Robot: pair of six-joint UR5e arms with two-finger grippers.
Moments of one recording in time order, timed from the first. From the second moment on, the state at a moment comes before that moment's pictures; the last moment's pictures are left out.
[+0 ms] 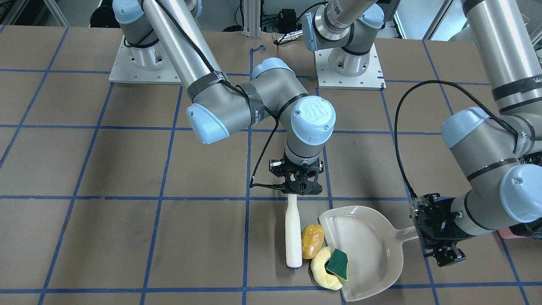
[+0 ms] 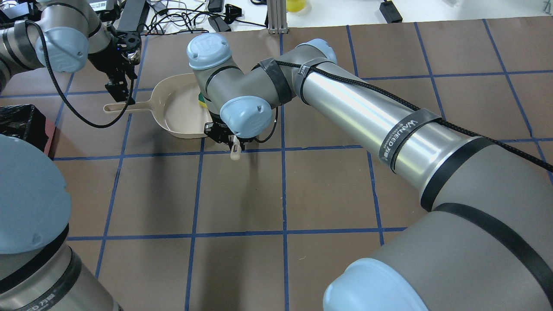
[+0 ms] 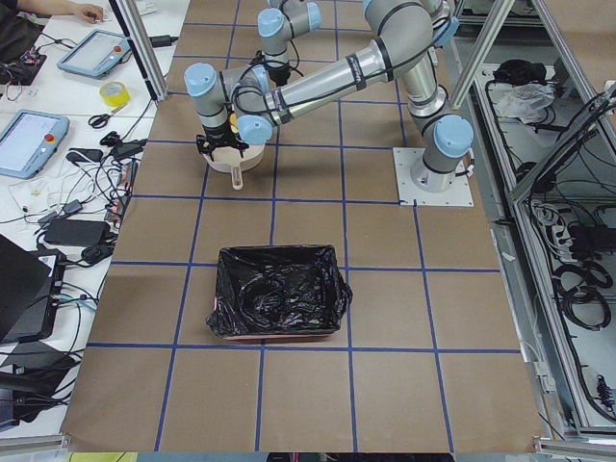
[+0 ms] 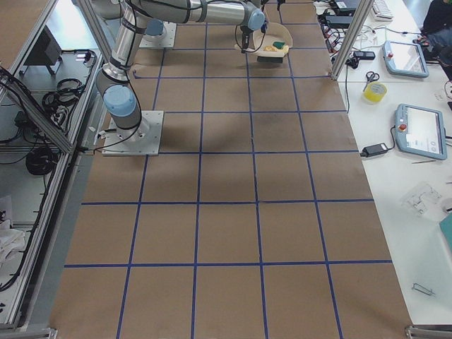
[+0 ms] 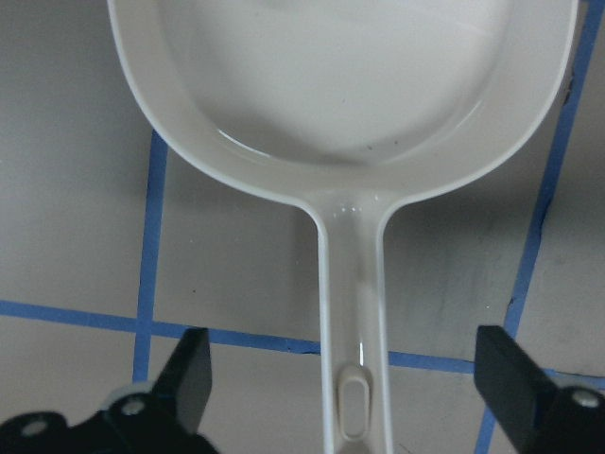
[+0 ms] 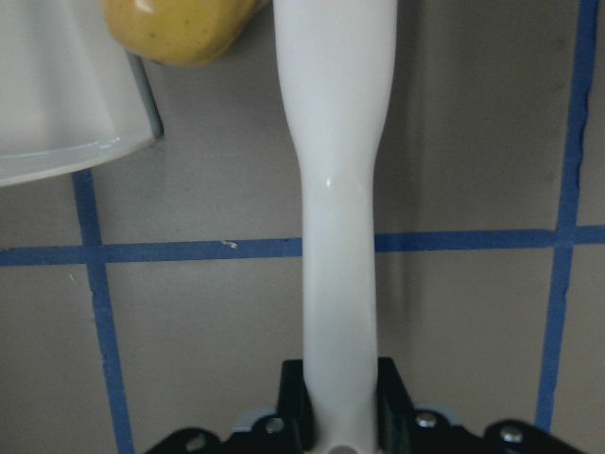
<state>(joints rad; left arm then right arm) -1.33 -2.13 -1.36 -1.26 1.56 1.68 2.12 -0.91 1.27 -1.87 -1.52 0.57</state>
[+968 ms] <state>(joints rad) -1.34 -2.16 -1.36 -1.25 1.58 1.68 2.13 -0.89 1.21 -1.92 -1.48 0.59</state>
